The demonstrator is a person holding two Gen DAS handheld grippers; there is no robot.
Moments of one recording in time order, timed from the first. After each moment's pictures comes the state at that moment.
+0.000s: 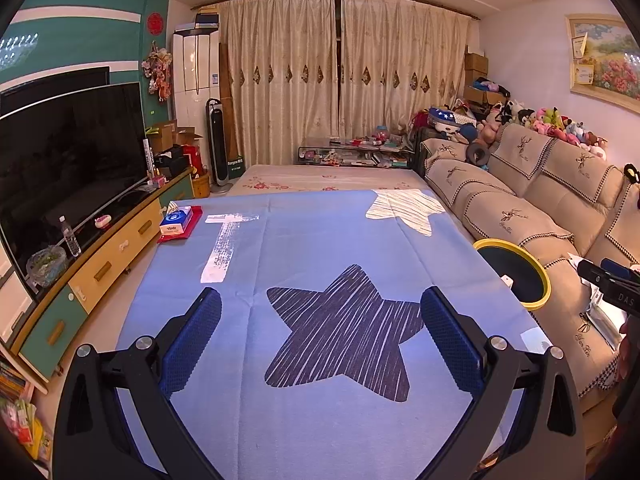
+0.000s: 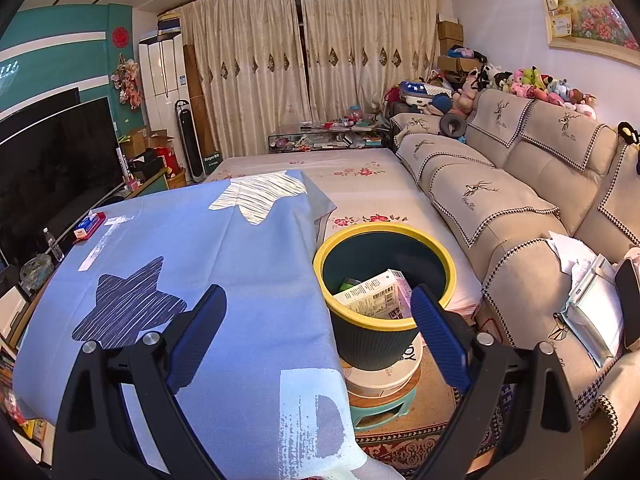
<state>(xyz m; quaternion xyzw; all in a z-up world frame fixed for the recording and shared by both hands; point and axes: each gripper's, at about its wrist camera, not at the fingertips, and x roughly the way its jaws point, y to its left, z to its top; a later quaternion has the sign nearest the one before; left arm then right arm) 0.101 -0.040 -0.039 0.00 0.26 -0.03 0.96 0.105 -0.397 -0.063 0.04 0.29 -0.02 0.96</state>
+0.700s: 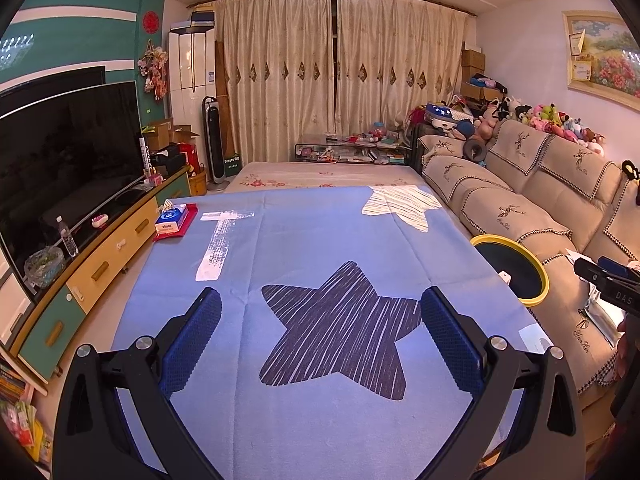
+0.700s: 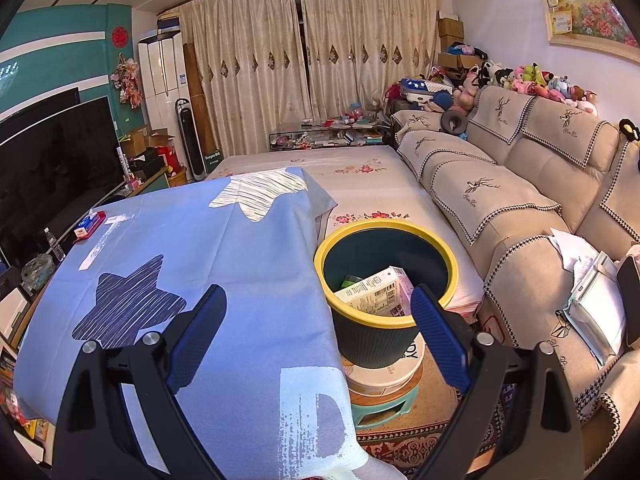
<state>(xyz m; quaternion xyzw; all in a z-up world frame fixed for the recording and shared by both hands) 0.103 -0.040 -0.041 0.01 0.27 -0.03 0.96 0.106 -0.396 -0.067 0.05 0.29 -0.02 0.96</state>
